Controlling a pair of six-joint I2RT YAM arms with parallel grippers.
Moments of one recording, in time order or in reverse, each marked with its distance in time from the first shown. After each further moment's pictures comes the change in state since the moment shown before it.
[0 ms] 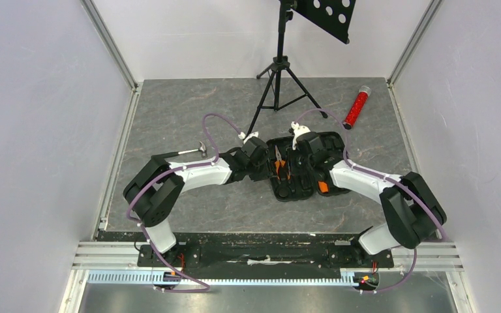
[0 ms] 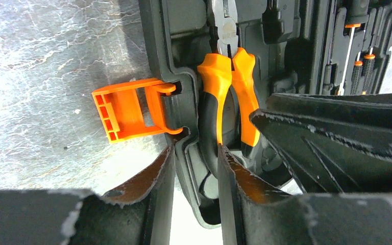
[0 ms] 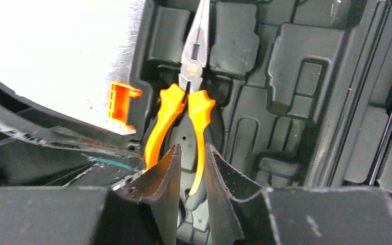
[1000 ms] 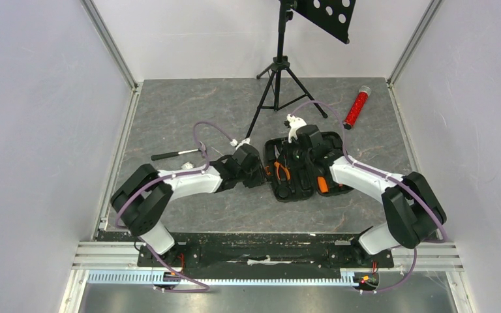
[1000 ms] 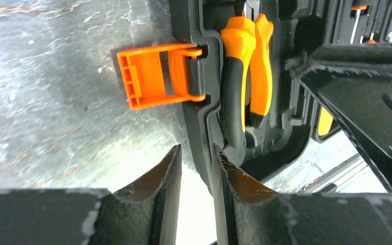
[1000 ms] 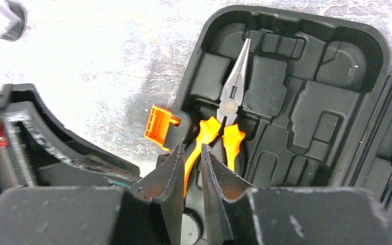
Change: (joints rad) left arm 0.007 -0.076 -0.130 0.071 0.032 -0.053; right arm -0.008 0.018 0.064 0.040 -0.098 -0.053
